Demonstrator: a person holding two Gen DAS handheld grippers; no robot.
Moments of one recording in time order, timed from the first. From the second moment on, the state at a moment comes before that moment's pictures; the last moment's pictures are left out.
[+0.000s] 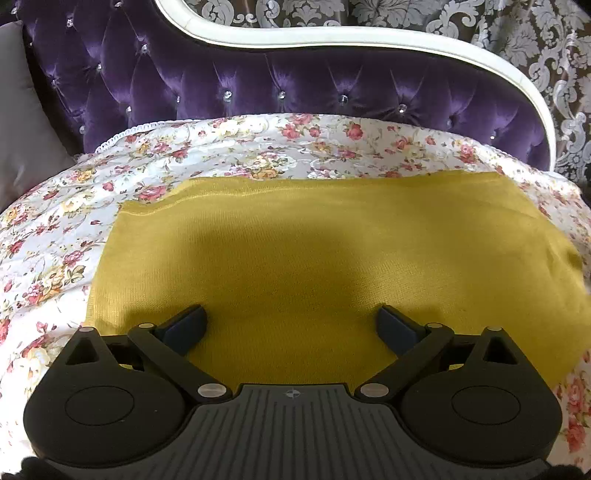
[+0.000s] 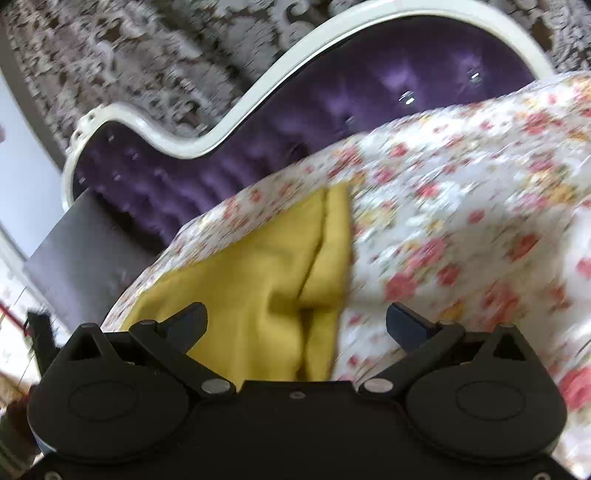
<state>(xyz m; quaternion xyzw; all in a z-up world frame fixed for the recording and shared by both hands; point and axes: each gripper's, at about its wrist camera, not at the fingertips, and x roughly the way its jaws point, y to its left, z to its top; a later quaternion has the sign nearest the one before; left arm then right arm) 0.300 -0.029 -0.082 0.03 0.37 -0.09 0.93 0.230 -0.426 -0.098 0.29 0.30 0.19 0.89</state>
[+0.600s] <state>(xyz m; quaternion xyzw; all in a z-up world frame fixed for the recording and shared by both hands) 0.307 -0.026 -0.075 0.03 0.39 -0.09 0.92 0.280 -0.406 -0.111 0.35 0.27 0.26 0.86</state>
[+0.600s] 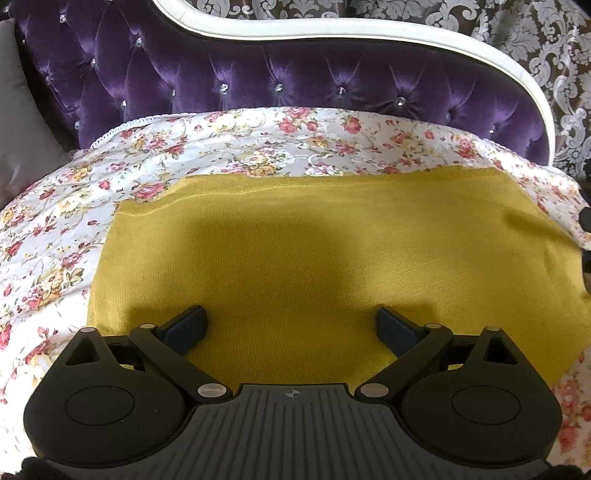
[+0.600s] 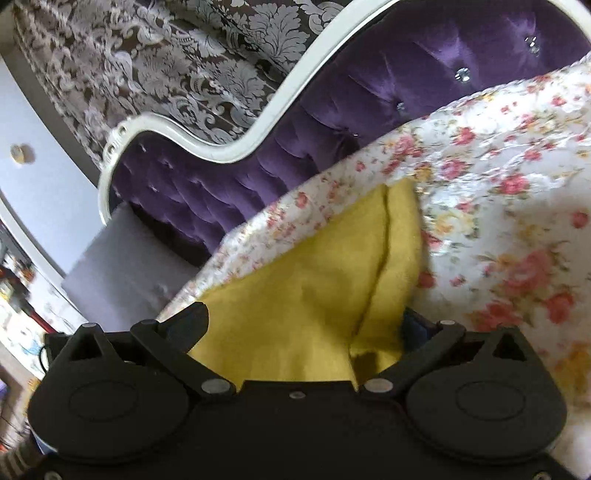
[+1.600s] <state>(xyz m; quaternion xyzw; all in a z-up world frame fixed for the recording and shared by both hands) 0.361 -0.096 -0.052 0.03 0.40 -0.11 0.91 0.286 -0.393 -0.114 0.38 0.31 0.26 0.83</state>
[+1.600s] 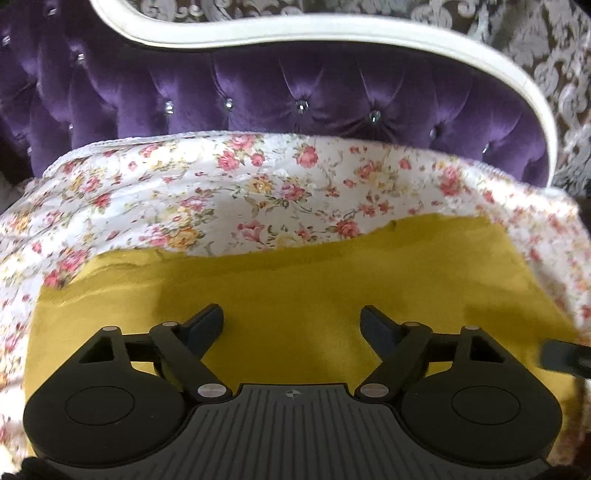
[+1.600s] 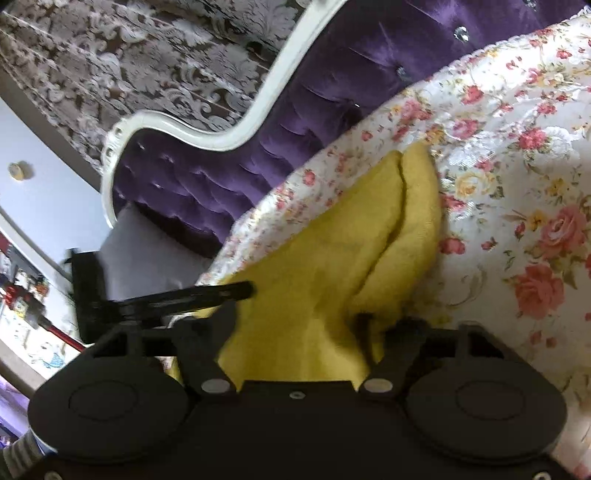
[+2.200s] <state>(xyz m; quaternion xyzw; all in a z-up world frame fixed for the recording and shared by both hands) 0.301 -0.070 -0.070 0.01 0.43 -0.13 0.89 0.279 -0.375 -0.081 0.31 0.35 0.17 0.87</state>
